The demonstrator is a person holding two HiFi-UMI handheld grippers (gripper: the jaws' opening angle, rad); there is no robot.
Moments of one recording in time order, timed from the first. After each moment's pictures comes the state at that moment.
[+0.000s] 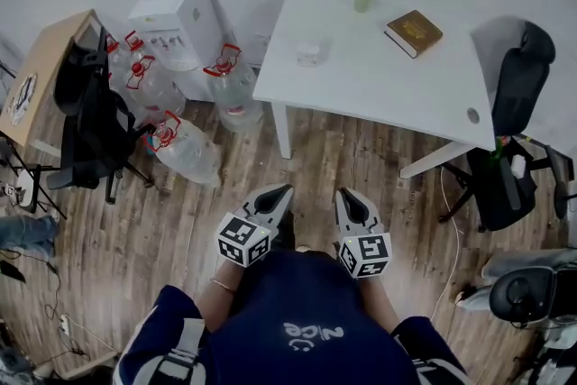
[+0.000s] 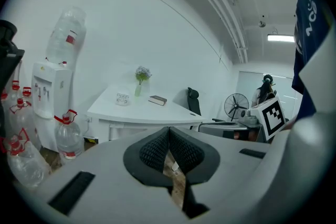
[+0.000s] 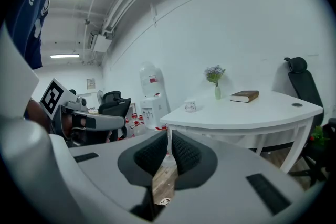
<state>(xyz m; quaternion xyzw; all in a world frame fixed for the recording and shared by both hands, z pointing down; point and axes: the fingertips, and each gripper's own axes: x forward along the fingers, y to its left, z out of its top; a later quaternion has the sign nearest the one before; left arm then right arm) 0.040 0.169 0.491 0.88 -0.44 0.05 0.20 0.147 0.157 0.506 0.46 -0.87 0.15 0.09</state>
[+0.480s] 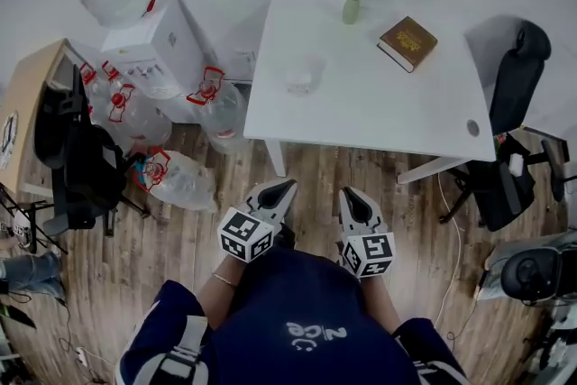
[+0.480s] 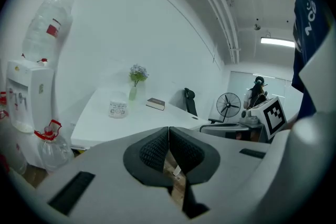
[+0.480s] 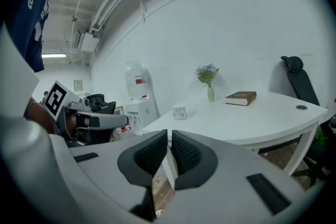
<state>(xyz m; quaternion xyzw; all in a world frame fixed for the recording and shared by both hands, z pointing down) 0.020 0.024 0.487 0.90 -0.38 0.06 0.19 0.127 0.031 0.504 0.51 -0.84 0.16 0.08</state>
